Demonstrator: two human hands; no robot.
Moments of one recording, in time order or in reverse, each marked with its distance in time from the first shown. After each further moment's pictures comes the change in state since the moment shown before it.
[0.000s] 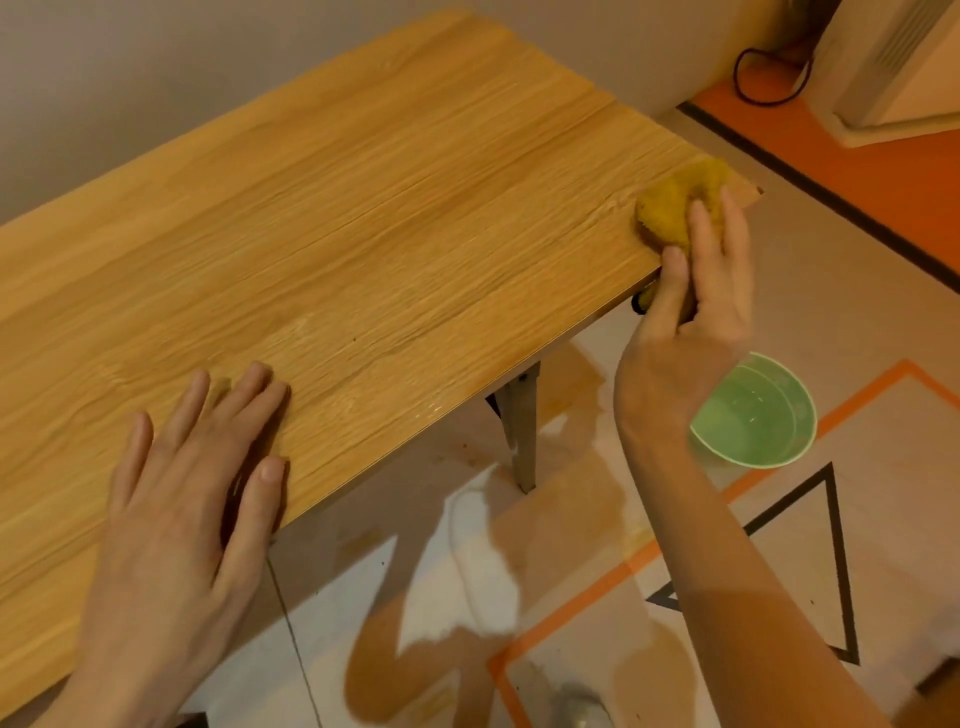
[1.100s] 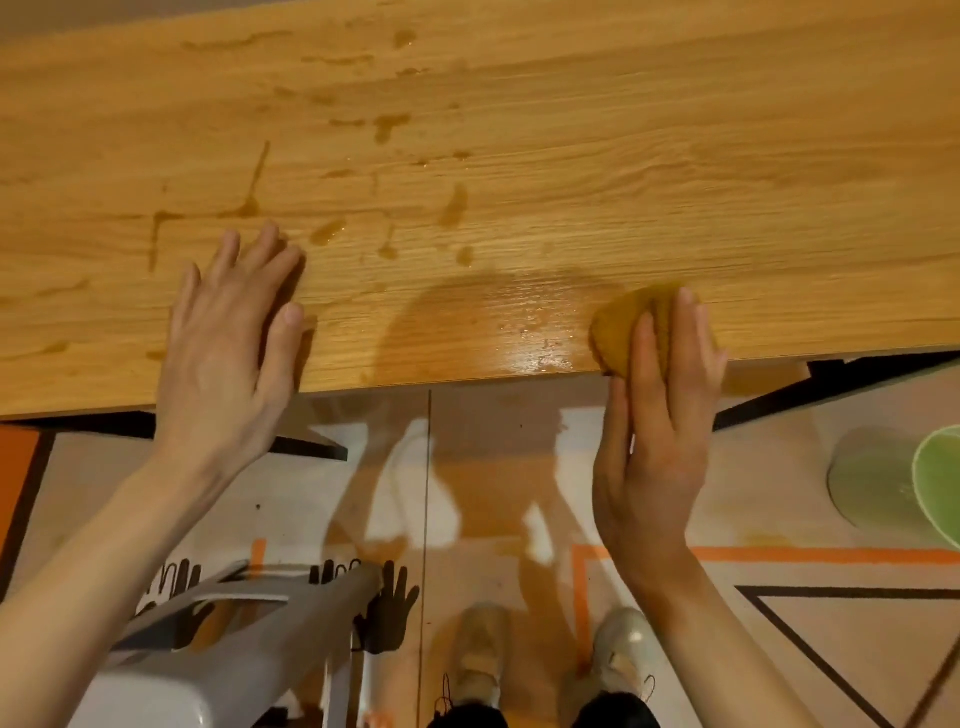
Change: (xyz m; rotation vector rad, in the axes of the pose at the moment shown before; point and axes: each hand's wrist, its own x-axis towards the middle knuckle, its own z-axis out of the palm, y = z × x) left_hand -0.198 -0.223 -0.109 0.111 0.239 -0.454; right_hand -0.294 -0.180 -0.016 -0.018 -0.893 -0.455
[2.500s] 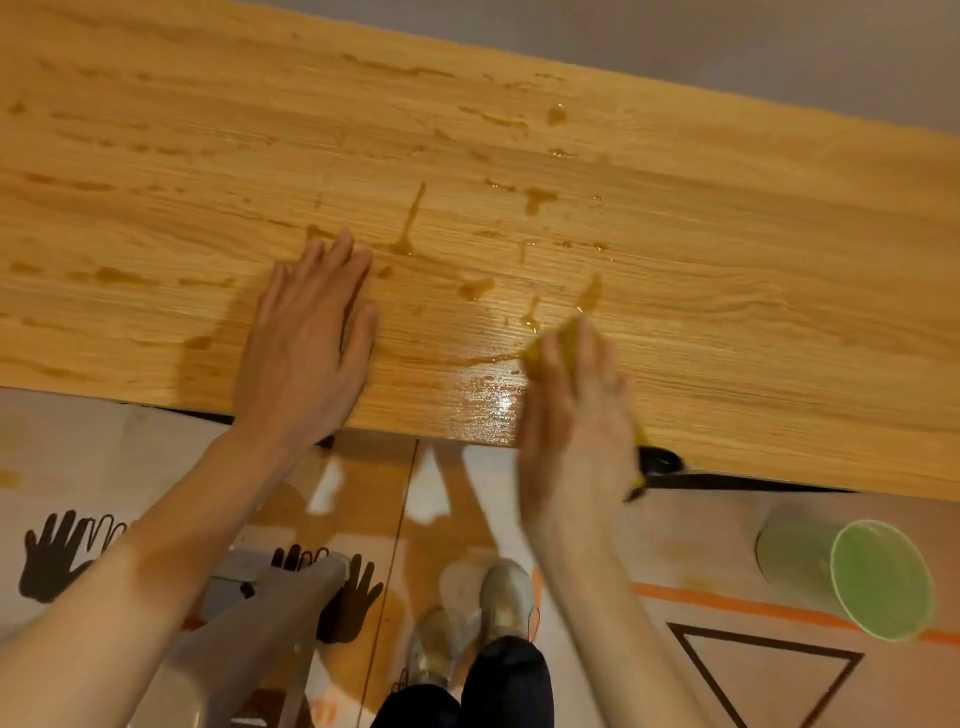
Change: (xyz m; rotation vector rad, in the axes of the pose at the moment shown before) left_hand 0.022 -0.068 -0.015 -0.120 -0.044 -0.147; right_hand 0.041 -0.122 0.068 -0.275 -0.430 0.050
